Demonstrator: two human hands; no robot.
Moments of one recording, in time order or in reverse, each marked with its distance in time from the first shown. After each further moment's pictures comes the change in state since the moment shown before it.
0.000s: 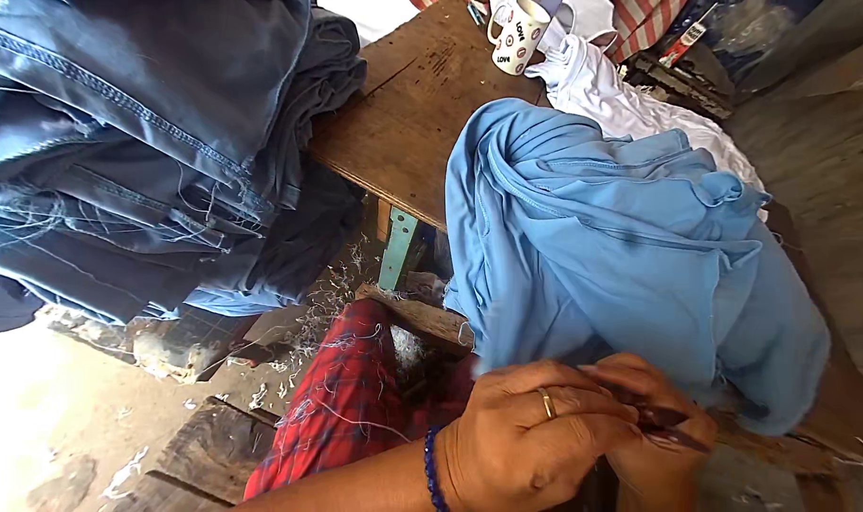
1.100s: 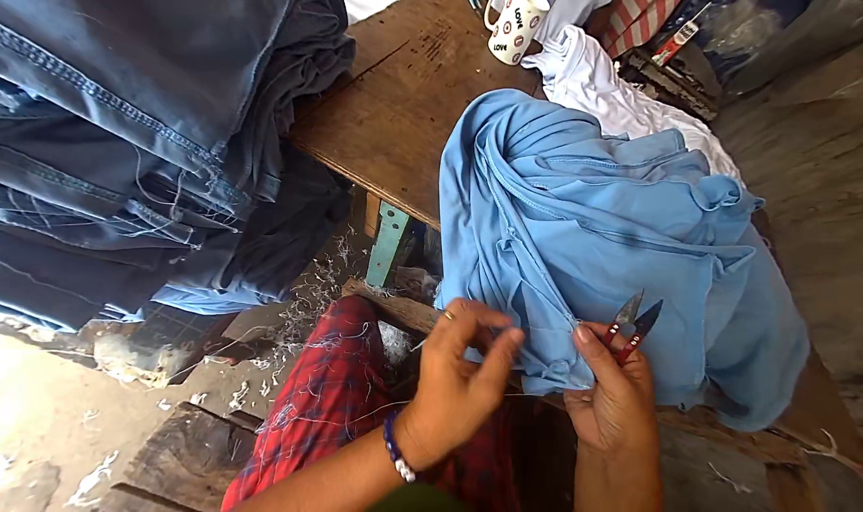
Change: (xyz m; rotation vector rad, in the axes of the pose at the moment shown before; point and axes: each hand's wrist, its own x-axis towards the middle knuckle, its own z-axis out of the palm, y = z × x) left_hand -0.020 -0.037 -0.016 -0.027 0.187 -0.628; right_hand 0.025 0.001 0.031 0.493 0.426 0.677
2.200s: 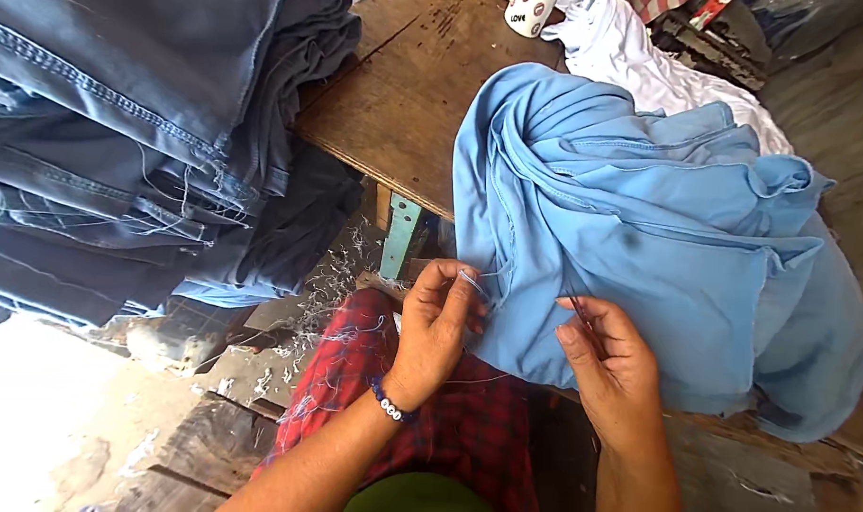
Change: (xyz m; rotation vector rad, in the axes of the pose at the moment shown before) left_hand 0.028 -0.025 -0.029 -0.244 0.100 -0.209; right_hand 0.016 0.015 0.000 -0.632 -0.324 -0.406
